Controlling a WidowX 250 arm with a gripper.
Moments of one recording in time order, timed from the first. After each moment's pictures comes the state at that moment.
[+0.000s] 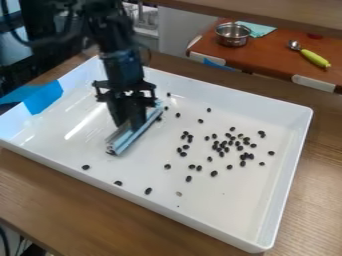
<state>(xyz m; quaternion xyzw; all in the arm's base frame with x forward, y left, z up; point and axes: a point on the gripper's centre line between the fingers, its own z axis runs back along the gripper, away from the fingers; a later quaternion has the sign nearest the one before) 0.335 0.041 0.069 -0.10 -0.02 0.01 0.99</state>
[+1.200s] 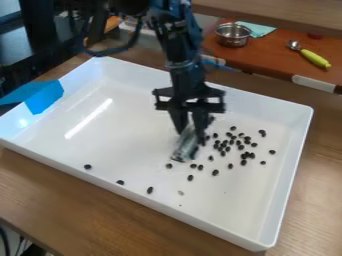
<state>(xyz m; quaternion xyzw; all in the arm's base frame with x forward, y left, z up) 0.365 -0.057 0.062 -0.13 -0.04 0.04 0.99</state>
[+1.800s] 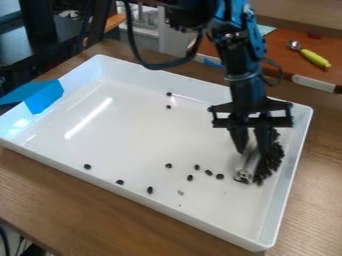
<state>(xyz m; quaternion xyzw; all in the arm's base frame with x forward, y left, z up) 0.366 -0.132 0.065 -0.18 0.00 0.02 0.98</state>
